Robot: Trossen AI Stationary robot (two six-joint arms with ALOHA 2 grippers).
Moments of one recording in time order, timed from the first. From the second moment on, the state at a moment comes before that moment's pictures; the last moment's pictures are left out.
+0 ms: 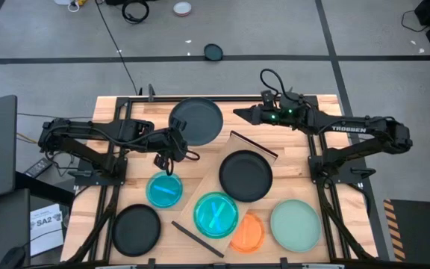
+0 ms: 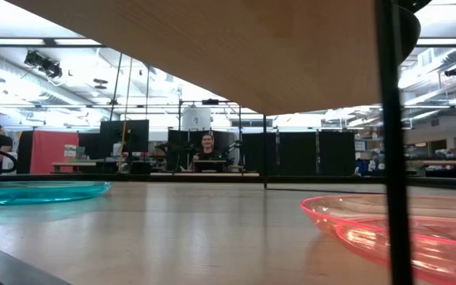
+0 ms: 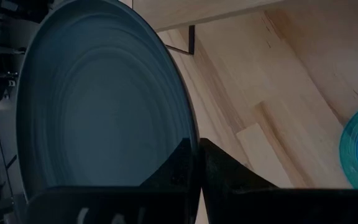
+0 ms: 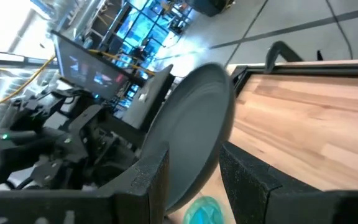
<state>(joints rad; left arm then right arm) -0.08 1.34 1.35 -0.95 -0.41 0.67 -0.32 1.16 0.83 0.22 -0.05 0.93</state>
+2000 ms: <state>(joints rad) -0.08 1.34 1.35 -0.88 -0.42 0.83 -0.33 1.42 0.83 0.44 -0.26 1.04</state>
